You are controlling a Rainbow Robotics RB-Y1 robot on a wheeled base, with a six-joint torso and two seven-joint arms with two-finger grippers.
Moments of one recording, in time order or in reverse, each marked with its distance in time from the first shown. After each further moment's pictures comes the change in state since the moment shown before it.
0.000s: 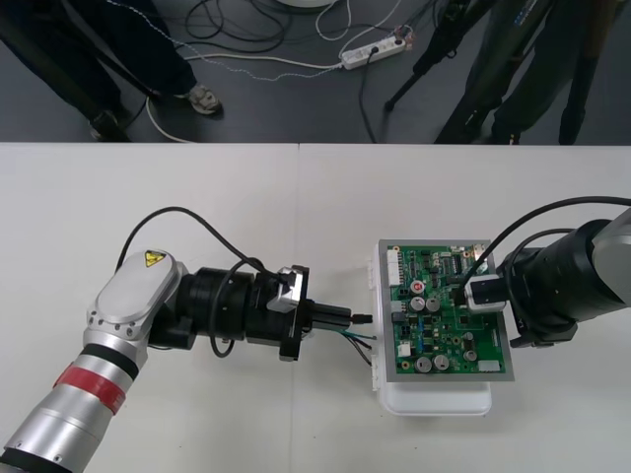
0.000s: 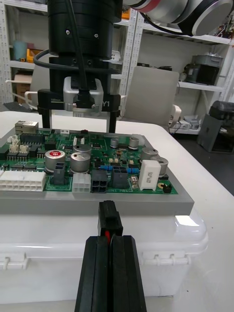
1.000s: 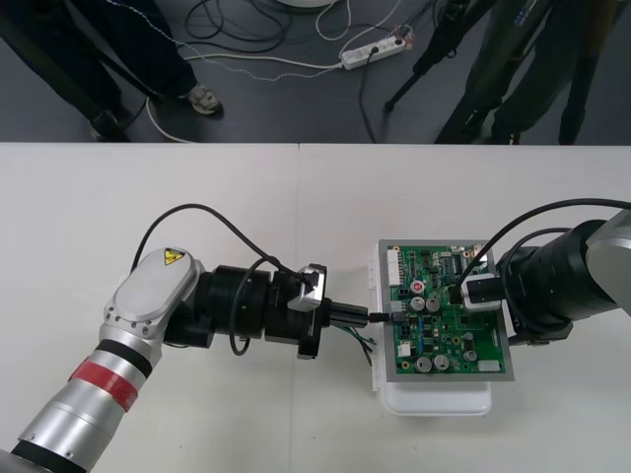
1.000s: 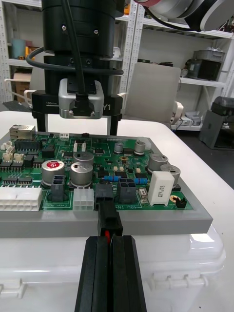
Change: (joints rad) right arm 0.000 0.020 0.002 0.000 0.033 0.000 0.000; left arm -0.022 -0.014 -0.061 0.000 -0.001 0.069 0.000
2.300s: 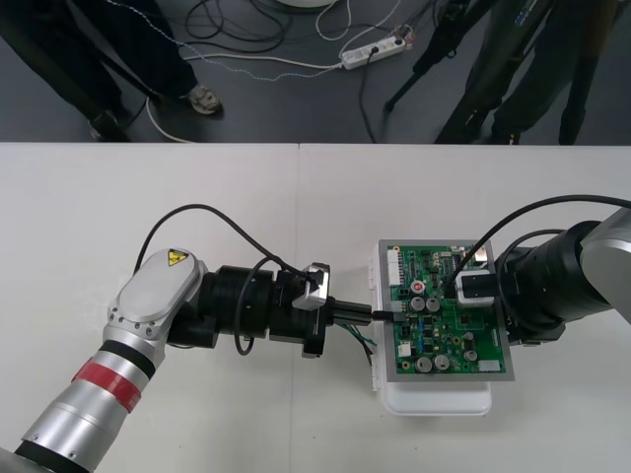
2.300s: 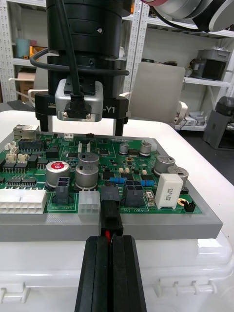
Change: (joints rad) right arm 0.000 0.020 0.000 0.000 0.011 -0.002 -0.068; left arm 0.000 -0.007 -0.006 0.000 0.000 0.026 0.000
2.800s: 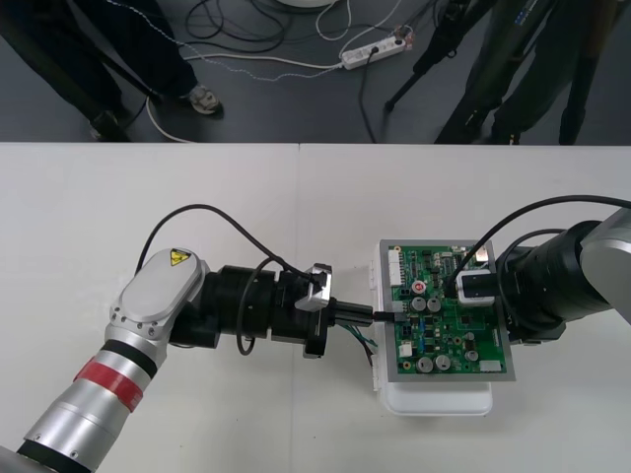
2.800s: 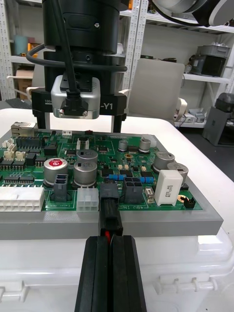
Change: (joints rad) right arm 0.000 0.000 0.000 0.000 0.010 0.000 0.000; left arm -0.003 -0.006 0.000 0.000 -0.020 0.001 0.000
